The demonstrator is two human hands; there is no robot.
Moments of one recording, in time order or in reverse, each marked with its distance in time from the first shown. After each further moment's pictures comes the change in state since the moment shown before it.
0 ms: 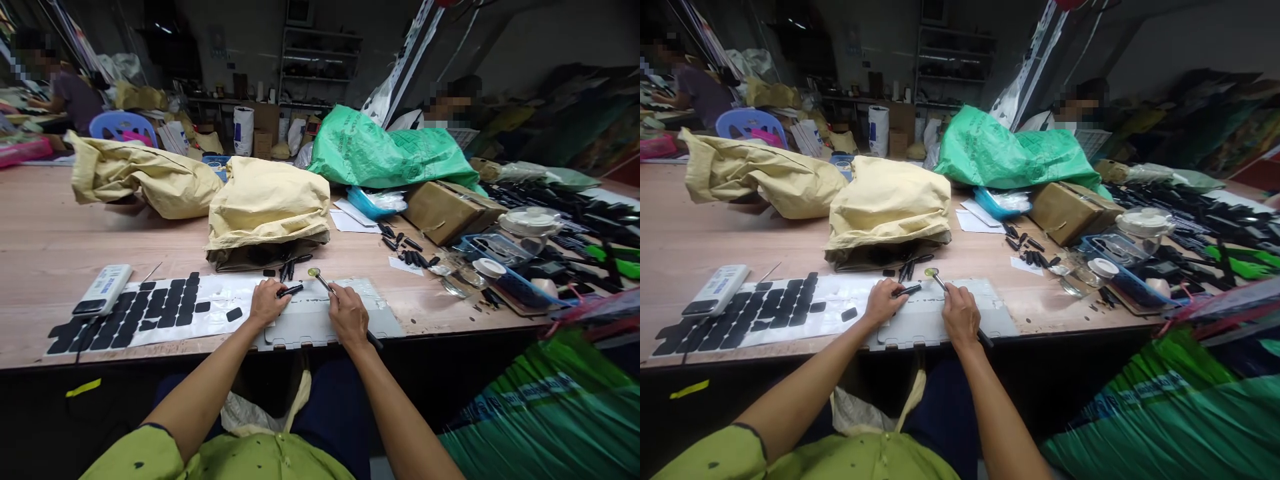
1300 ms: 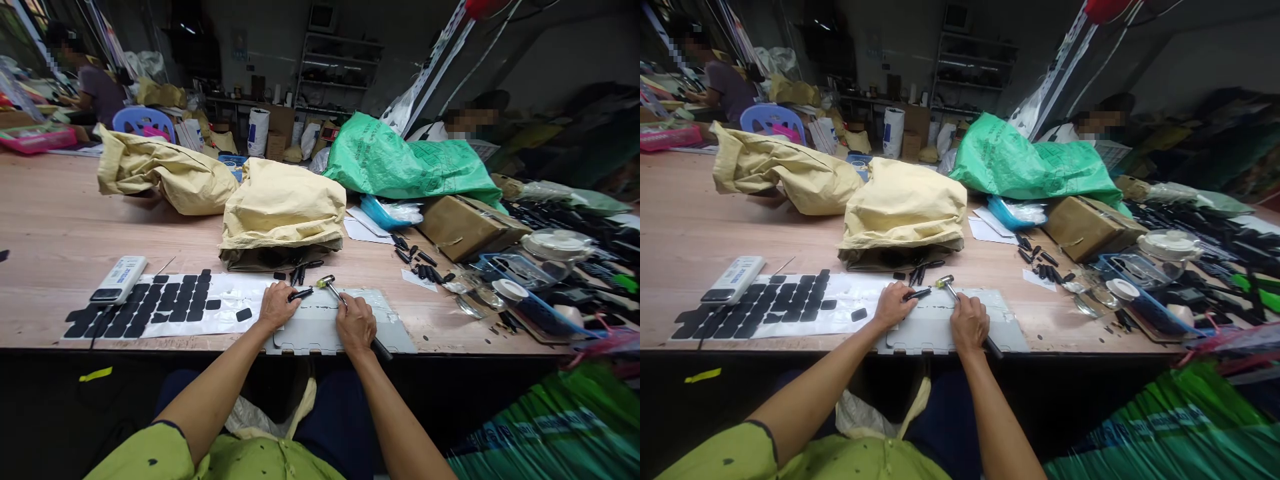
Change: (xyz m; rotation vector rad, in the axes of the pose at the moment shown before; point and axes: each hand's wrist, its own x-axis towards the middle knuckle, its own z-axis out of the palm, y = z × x) left_hand -0.002 -0.001 0.003 -0.007 0.004 -0.007; right_hand 0.001 0.000 0.015 -0.163 0.040 0.072
